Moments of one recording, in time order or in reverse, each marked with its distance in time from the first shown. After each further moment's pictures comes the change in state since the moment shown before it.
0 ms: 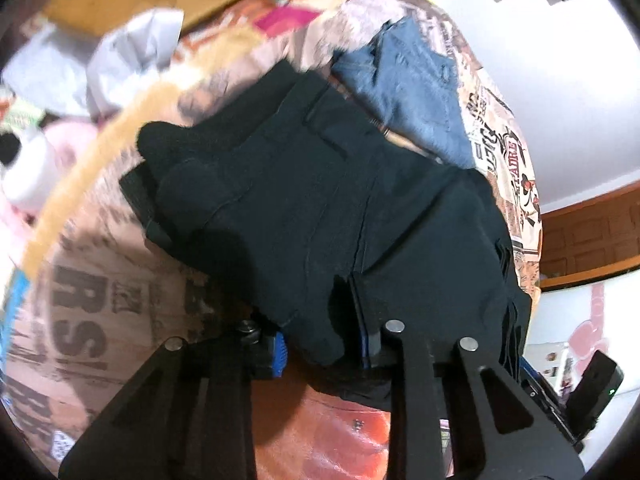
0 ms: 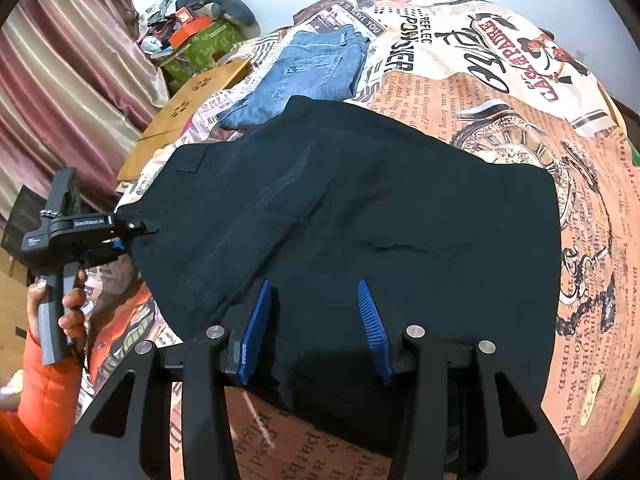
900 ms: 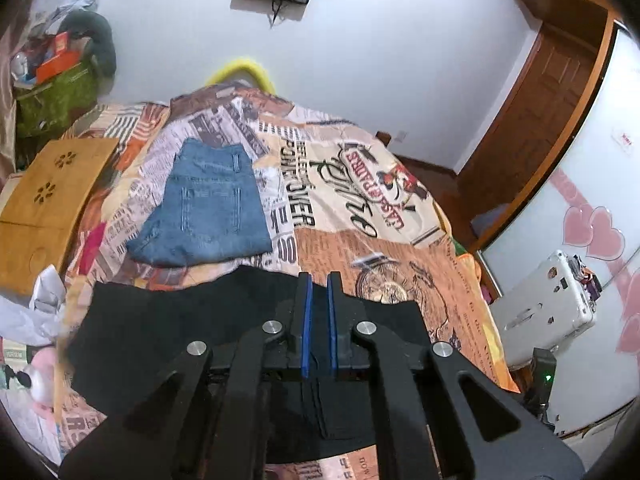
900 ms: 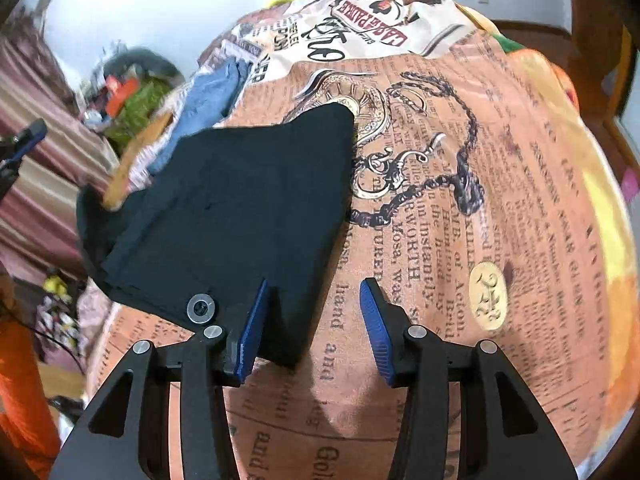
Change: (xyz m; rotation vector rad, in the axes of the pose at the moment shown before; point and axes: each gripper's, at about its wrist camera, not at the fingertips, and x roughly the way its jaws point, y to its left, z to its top) left arm -0.074 -0.238 -0.013 0.569 -0.229 -0.121; right arm -0.061 -0.108 -0.063 0.314 -0.095 -0.043
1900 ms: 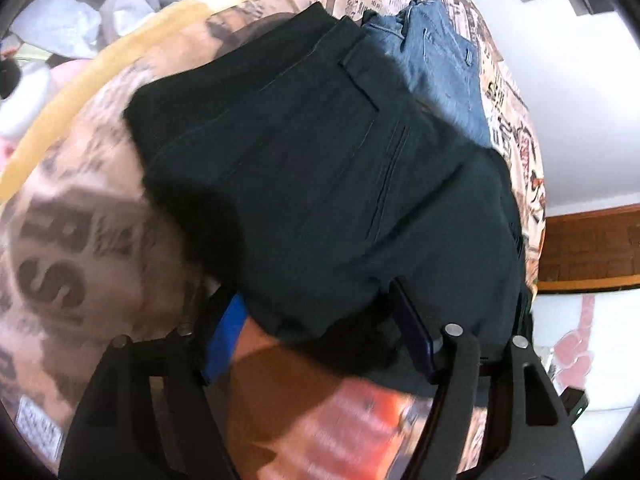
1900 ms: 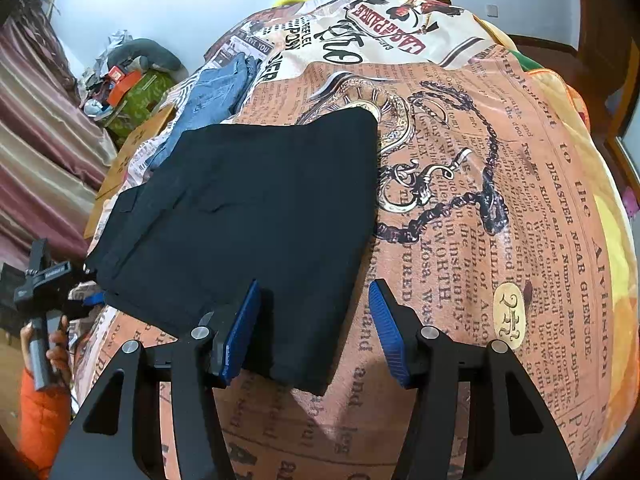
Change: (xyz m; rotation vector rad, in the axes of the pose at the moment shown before) left arm 0.059 0.222 -0.169 -0.699 0.315 0.067; right arm 0.013 0.019 0.004 -0.067 0.007 -0.046
